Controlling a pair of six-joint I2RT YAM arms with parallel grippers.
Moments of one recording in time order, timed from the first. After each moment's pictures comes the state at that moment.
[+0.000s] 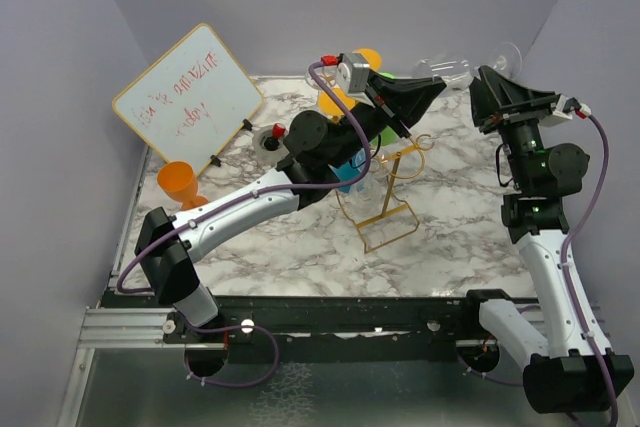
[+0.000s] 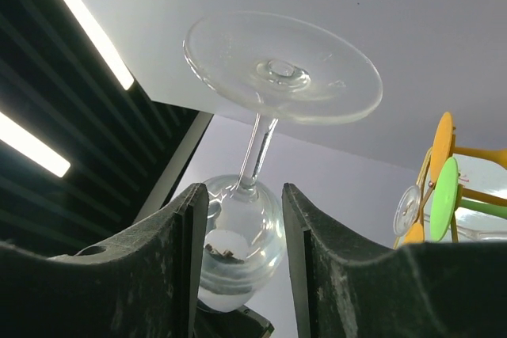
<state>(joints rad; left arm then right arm) -0.98 1.61 1.50 0.74 0.06 -0.40 0.01 0.88 0.88 0.46 -0.21 1.64</state>
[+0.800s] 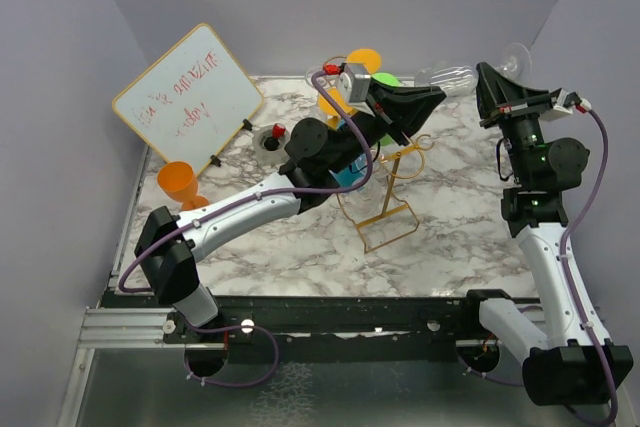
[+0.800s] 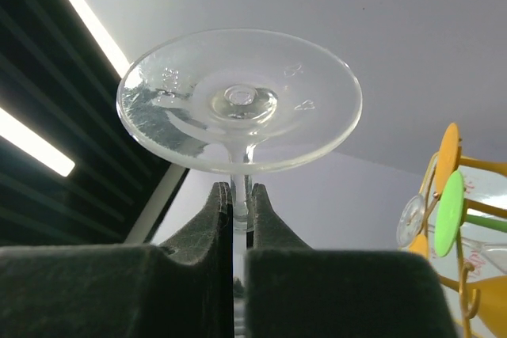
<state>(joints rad) -0.98 1.61 1.44 0.80 0.11 -0.39 0.01 0.92 0.90 0.50 -0.23 1.68</state>
